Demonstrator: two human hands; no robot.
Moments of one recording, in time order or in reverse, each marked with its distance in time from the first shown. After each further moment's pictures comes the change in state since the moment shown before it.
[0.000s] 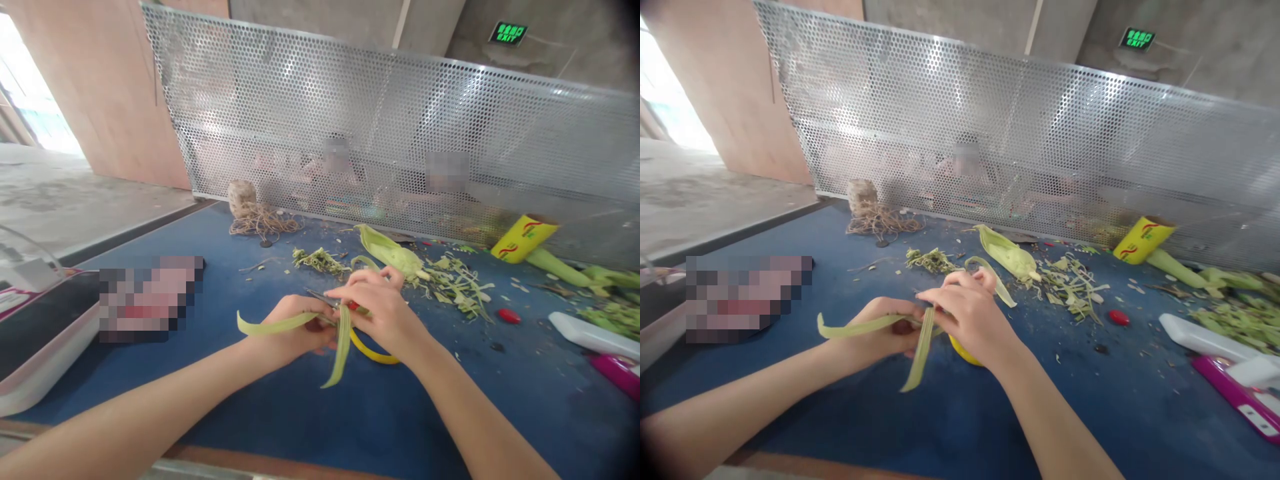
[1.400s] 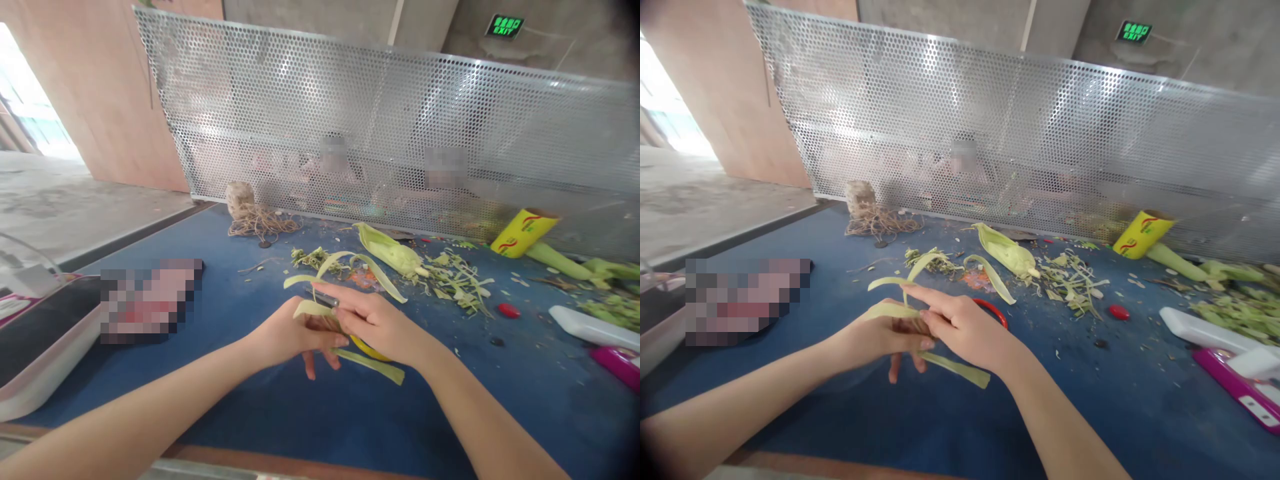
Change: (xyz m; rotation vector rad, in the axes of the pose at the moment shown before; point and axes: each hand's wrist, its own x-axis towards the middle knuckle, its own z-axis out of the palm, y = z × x) left_hand 0.001 -0.001 -0.002 -0.092 -0.270 -0.073; right_hand -0.001 -0.012 -0.003 0.560 -0.367 0.311
